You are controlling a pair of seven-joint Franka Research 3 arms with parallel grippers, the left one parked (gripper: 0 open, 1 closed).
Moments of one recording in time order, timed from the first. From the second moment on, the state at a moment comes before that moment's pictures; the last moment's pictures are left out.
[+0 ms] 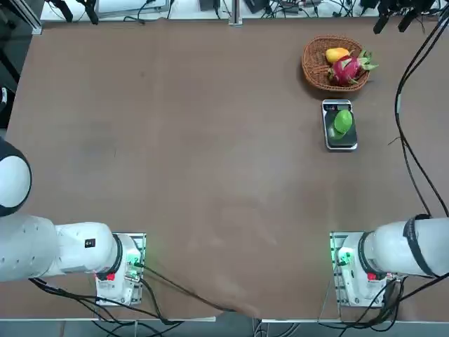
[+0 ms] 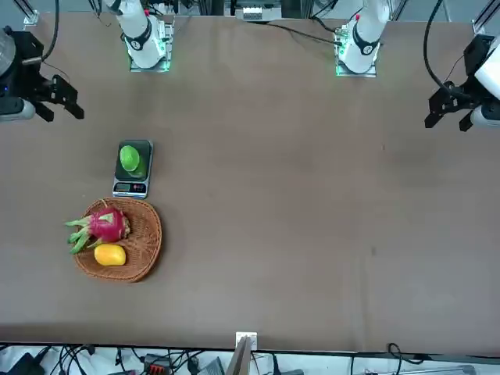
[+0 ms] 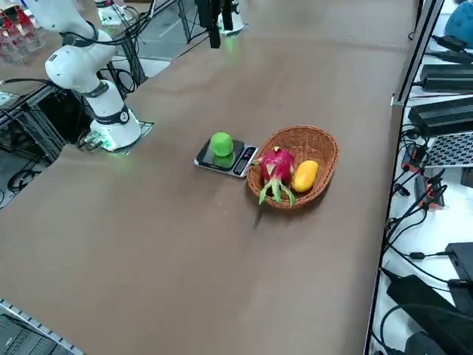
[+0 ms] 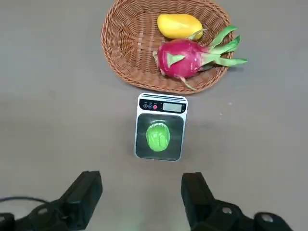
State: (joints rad) arm 0.04 -0.10 -0.01 -1.73 0.03 1.60 -0.04
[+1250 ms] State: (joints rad) arm 0.05 -0.04 -0.01 -2.33 0.03 2.24 -0.09
